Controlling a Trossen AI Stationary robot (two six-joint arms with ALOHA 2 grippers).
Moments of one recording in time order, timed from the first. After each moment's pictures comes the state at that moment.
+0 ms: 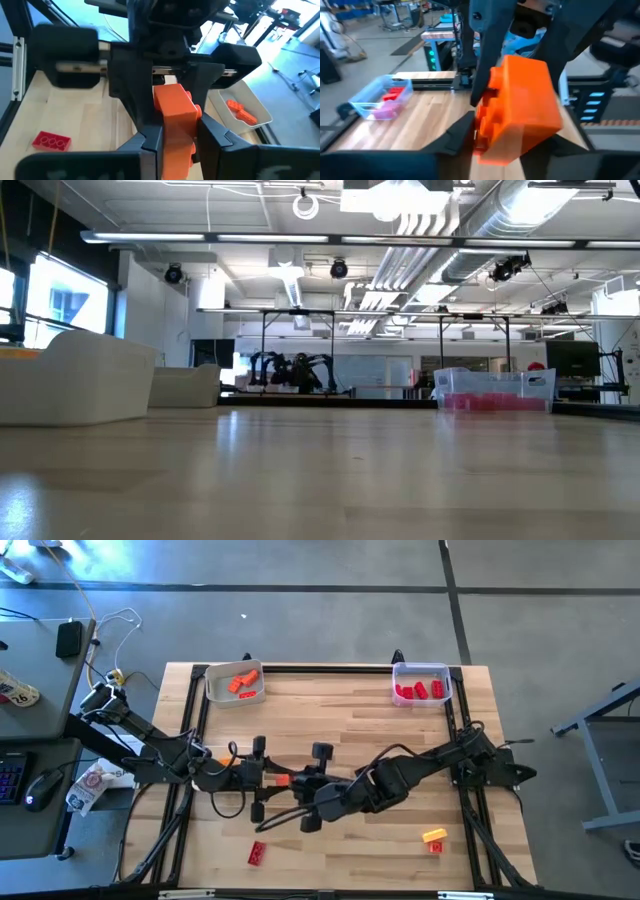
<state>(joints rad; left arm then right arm) -0.43 1.19 0.91 0.04 -0.60 -0.09 0.42 2.02 2.18 -0.72 0.63 0.03</state>
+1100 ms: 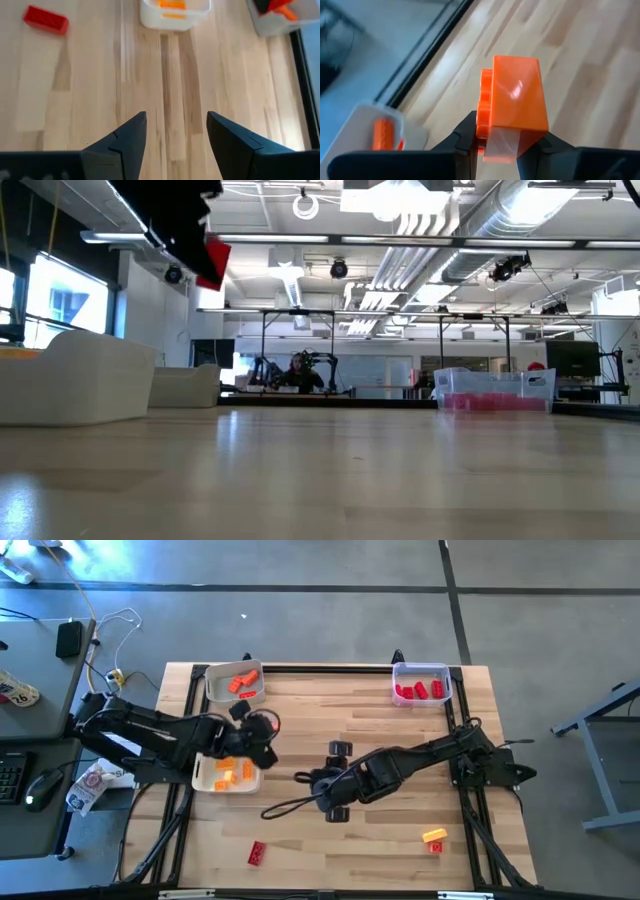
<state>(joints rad) -0.04 1.19 0.91 -0.71 -0.71 -0.36 0.37 2.03 2.18 -1.26 0.41 0.26</state>
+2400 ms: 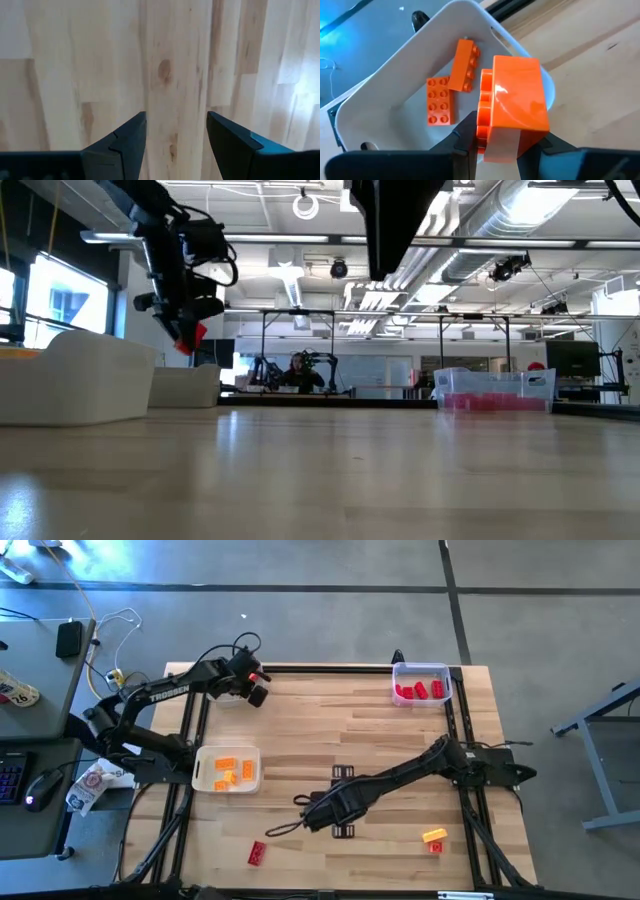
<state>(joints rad) 0.84 1.34 0.91 -0.70 -0.34 -0.21 0.40 2.24 2.18 -1.46 0.23 0.39</state>
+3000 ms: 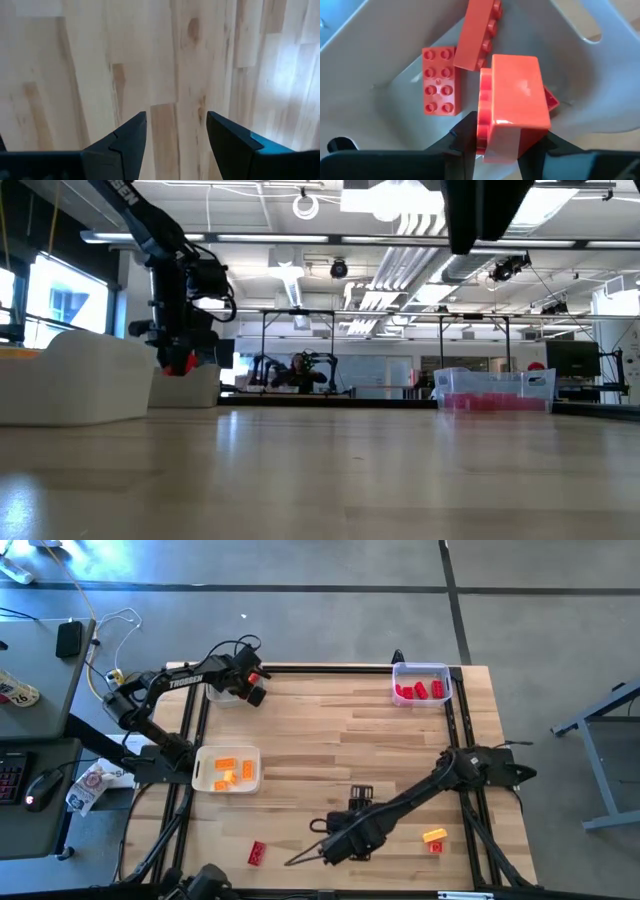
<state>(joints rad) 0.96 1.53 0.91 -0.69 -0.27 -0.20 0.55 2.24 2.17 -1.57 0.23 0.60</state>
